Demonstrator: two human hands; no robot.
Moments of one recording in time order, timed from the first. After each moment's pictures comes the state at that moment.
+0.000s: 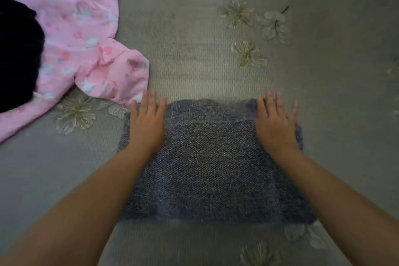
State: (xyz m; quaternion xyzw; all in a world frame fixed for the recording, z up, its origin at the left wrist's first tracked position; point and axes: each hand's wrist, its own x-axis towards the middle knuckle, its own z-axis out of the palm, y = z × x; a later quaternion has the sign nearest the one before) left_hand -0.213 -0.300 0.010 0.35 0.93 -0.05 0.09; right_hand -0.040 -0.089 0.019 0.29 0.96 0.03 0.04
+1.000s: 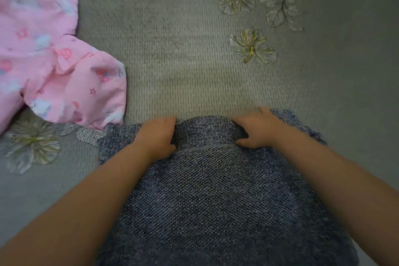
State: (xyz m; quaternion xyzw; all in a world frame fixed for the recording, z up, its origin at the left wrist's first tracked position) left_hand -0.271 -0.238 -0.054 0.46 0.83 -0.07 0.31; right_hand -0.126 -0.042 -0.044 0.11 0.93 -0.11 0.34
